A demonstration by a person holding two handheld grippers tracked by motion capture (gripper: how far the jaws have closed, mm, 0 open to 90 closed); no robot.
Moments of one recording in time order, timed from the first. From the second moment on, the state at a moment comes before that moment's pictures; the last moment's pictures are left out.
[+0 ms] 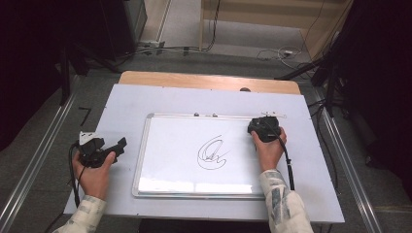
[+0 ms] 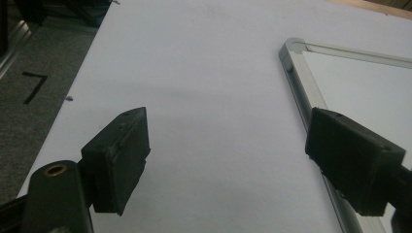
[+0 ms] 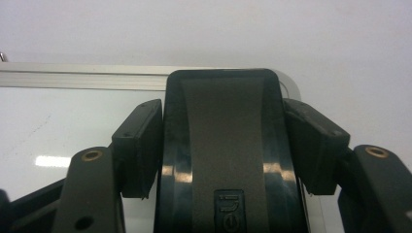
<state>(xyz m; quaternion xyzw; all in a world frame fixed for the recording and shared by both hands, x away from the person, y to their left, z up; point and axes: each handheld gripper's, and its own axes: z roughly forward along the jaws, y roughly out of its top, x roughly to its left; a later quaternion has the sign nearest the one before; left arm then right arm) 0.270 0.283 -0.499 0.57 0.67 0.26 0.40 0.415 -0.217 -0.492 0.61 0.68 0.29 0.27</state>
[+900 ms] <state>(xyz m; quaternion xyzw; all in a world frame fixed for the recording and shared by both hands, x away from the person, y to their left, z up) 0.269 0.286 -0.499 0.56 0.67 0.27 0.40 0.412 -0.223 -0.489 0.61 0.69 0.31 0.25</state>
